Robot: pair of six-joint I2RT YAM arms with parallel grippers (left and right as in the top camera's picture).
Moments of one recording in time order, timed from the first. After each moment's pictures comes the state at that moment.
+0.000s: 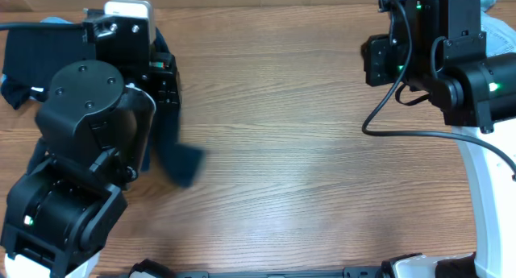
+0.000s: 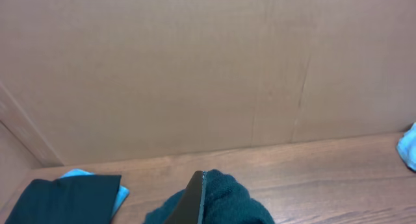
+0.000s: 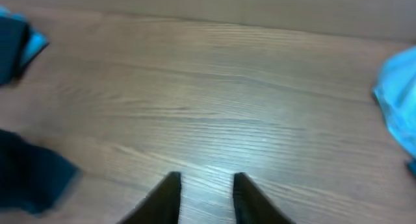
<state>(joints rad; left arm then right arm) -0.44 1.17 1.77 -0.82 -0.38 -0.05 0.23 1.53 1.98 -1.25 -0.10 0.07</state>
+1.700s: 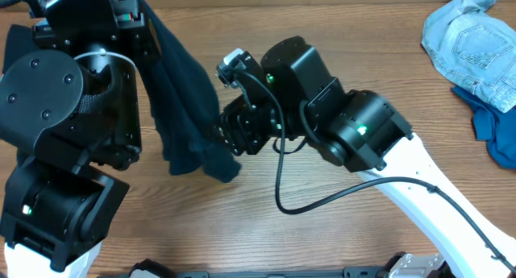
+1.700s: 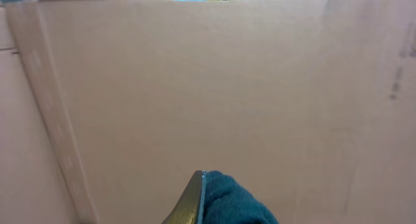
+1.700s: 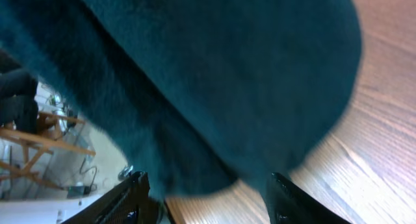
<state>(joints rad) -0.47 1.25 1.88 -0.50 -0.62 0.06 0.79 1.57 1.82 -0.93 -0.42 0.22</state>
